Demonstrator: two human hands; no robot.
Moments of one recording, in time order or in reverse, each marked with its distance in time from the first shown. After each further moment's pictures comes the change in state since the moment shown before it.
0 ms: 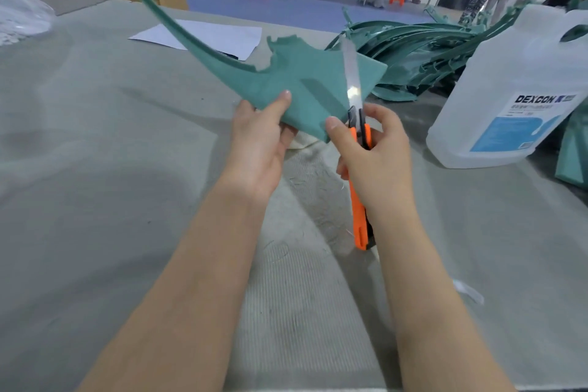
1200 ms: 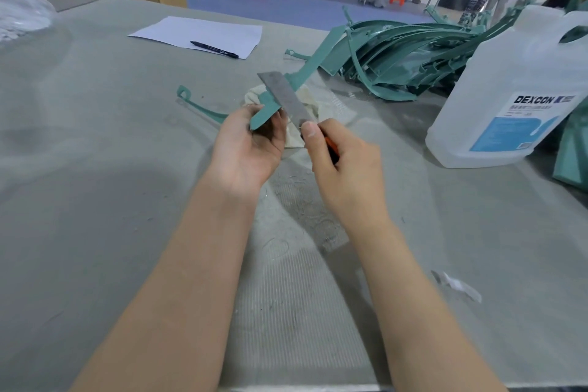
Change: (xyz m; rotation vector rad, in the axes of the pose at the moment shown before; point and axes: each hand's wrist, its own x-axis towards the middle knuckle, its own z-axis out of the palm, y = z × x) left_hand -0.003 0.019 -0.007 -0.408 0.136 -0.311; right_hand -0.012 0.009 0.017 -0.382 -0.098 -0.361
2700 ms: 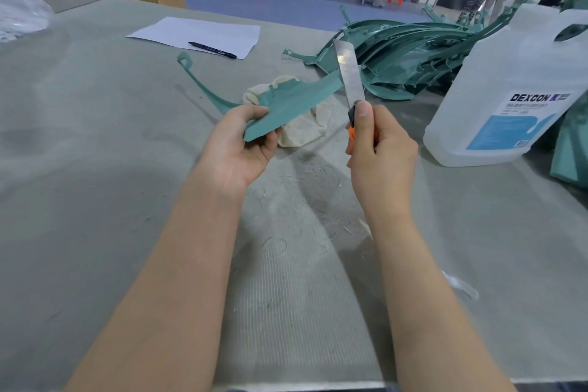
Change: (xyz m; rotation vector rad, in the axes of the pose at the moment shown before) left_hand 0.009 0.008 -0.007 0.376 0.073 -0.028; right_hand 0.010 0.011 -0.017 0.053 0.232 0.142
